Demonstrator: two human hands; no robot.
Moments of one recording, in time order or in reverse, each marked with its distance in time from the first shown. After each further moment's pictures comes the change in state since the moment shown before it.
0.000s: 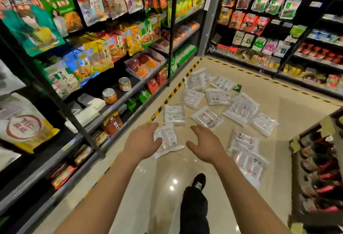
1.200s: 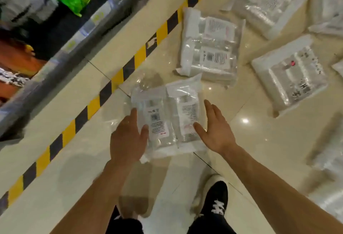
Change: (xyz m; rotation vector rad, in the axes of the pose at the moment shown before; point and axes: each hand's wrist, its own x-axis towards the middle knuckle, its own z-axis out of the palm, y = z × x) left_hand 0.448 -0.324 0.649 -0.230 -0.221 -0.688; right_hand 0.603 0.310 0.606 0.140 -0.421 0.160
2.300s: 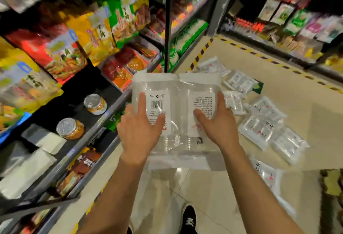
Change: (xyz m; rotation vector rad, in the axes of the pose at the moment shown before) left_hand -0.267 0.353 -0.527 -0.010 0.475 0.307; right_hand -0.332 -0.210 -0.550 0.325 0.611 0.048
